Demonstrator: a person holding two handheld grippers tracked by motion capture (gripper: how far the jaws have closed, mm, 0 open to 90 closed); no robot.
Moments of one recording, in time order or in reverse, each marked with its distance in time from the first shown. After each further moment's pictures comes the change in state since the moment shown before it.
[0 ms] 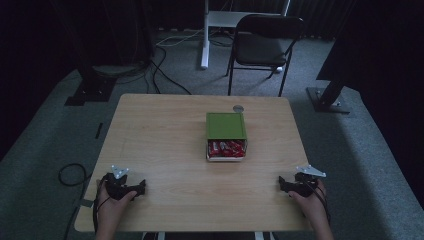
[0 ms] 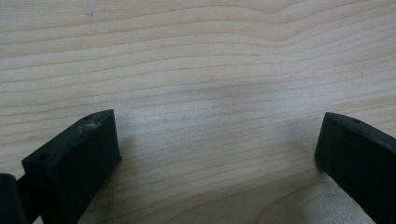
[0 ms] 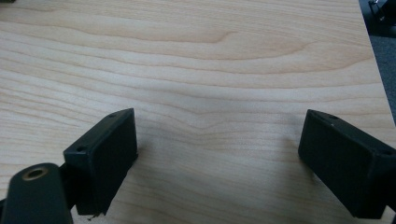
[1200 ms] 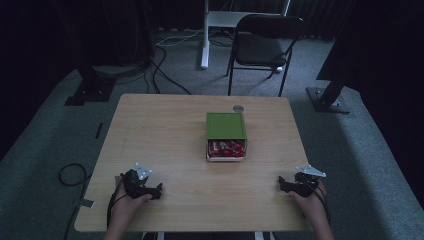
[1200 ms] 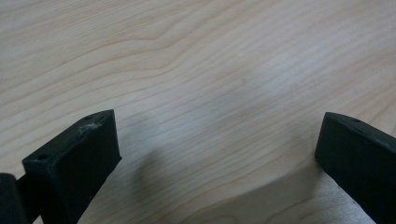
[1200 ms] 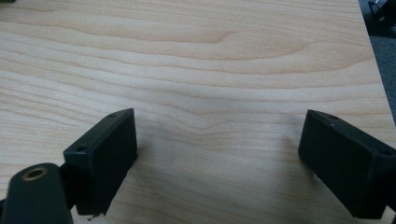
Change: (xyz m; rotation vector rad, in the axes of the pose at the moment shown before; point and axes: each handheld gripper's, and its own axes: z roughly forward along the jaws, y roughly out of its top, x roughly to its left) left arm -0.055 0.017 0.002 0.031 -0.065 0.278; right arm 0.000 0.000 0.000 0.000 0.000 0.000
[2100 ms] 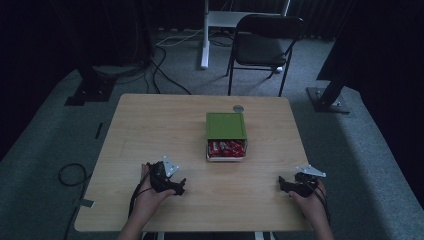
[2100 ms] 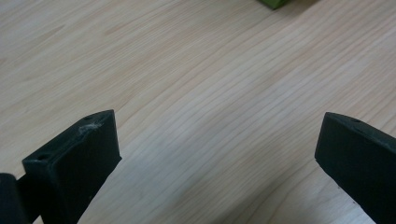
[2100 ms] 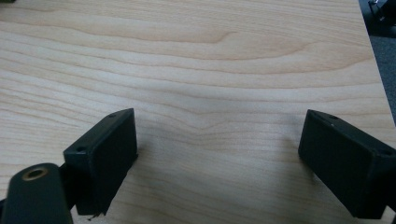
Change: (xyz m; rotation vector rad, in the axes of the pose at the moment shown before) left arm -0.058 0.054 0.003 -0.095 -0.064 0.167; right arm 0.000 0.000 0.000 -0.001 0.000 0.001
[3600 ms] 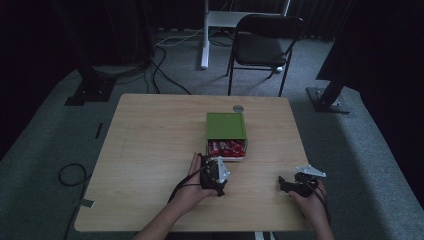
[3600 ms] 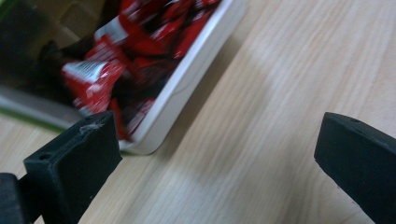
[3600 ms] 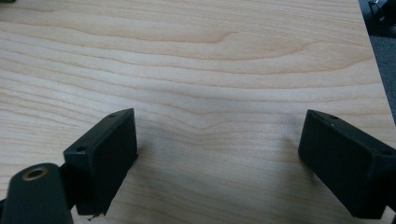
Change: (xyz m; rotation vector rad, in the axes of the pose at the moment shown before) left arm -0.100 0.081 0.033 -0.094 -0.080 0.423; right arm 0.000 0.000 0.000 0.001 0.000 0.001
